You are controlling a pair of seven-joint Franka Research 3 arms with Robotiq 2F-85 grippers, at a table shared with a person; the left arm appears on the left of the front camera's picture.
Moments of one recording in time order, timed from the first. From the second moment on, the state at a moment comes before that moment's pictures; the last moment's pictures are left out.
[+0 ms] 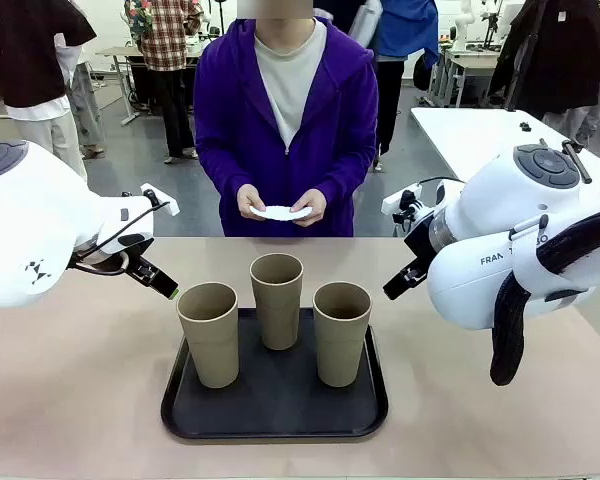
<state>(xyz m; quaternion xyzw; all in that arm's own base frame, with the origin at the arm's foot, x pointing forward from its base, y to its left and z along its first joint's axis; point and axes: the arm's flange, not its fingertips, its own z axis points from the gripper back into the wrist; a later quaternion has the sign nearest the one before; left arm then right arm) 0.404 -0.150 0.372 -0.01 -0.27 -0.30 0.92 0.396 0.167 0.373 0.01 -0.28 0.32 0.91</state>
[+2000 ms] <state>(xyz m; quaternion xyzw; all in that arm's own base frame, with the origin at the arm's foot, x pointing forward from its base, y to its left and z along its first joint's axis) 0.373 -0.143 0.442 -0.01 -0.25 -0.30 0.92 0.351 0.124 0.471 -0.02 -0.23 0.30 0.93</state>
